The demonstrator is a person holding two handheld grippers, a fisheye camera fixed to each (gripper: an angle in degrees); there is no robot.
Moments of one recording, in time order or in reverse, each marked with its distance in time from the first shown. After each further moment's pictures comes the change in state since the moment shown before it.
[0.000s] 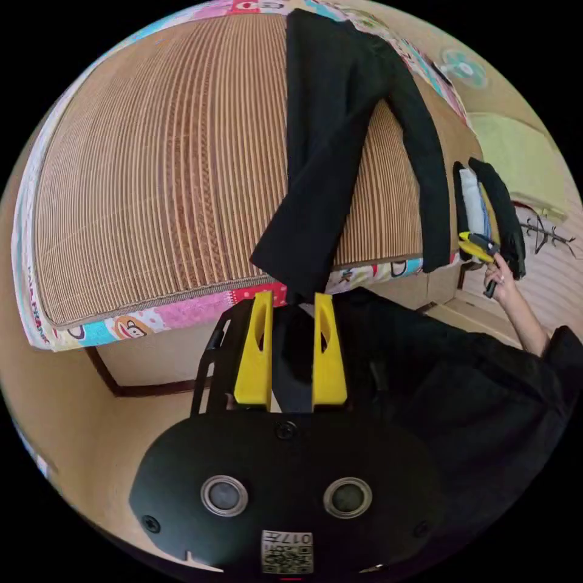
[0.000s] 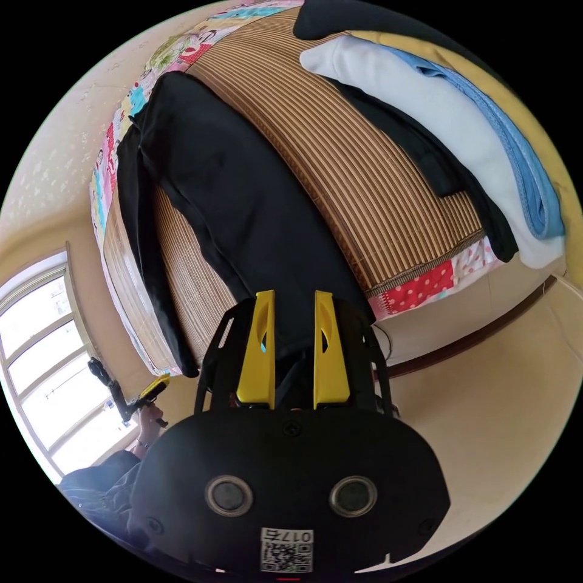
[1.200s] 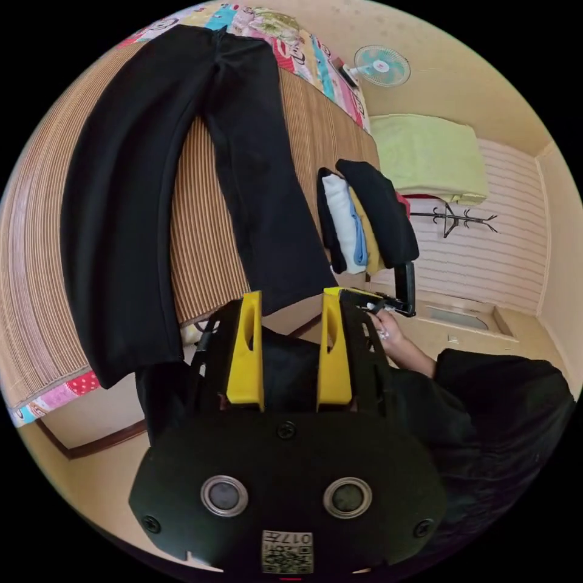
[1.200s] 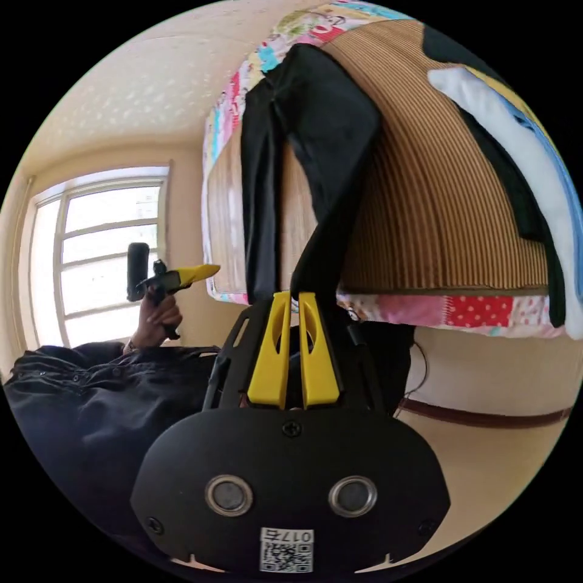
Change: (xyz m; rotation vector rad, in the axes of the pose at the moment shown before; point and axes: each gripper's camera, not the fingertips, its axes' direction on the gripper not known) left arm 0.180 -0.034 0.008 -0.008 0.384 0.219; right arm 0.070 0.047 -0.114 -0.121 -0.370 -0.475
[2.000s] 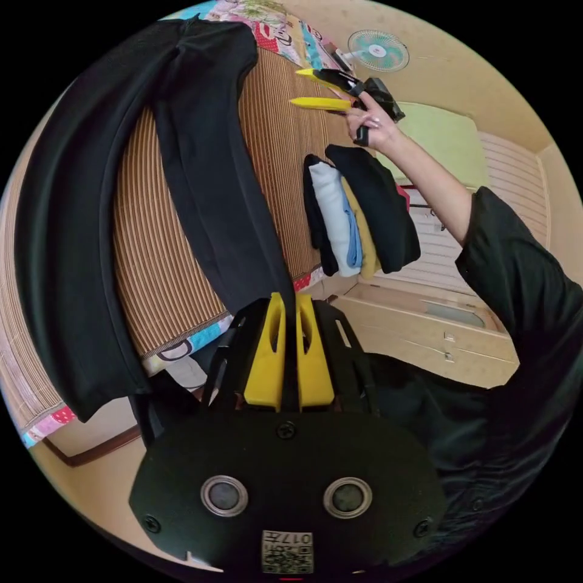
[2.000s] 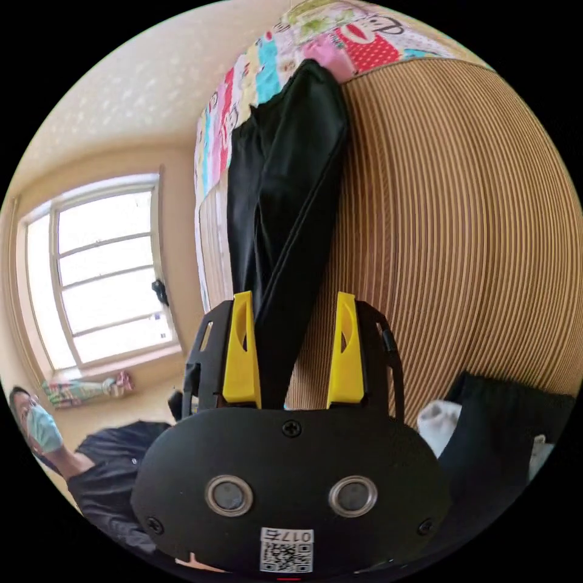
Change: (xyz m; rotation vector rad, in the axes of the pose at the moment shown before) left arm 0.013 -0.024 0.033 -0.073 0.047 -0.017; right arm 0.041 -0.384 -0.084 -0.039 0.011 0.050
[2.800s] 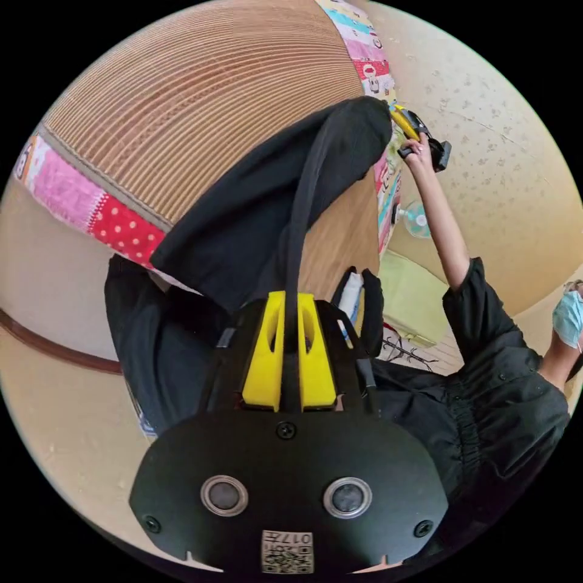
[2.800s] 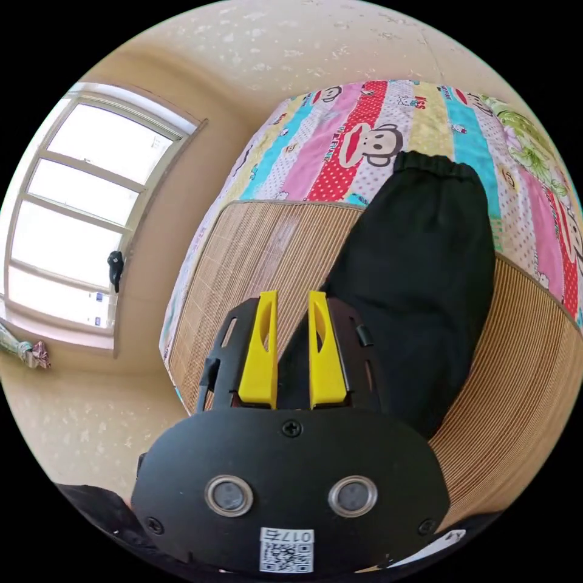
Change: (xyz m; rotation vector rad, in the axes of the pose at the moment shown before) left arm -0.189 0.205 -0.126 0.435 0.253 -0.590; right arm -0.301 -0.096 0.270 0.073 0.307 -0.467
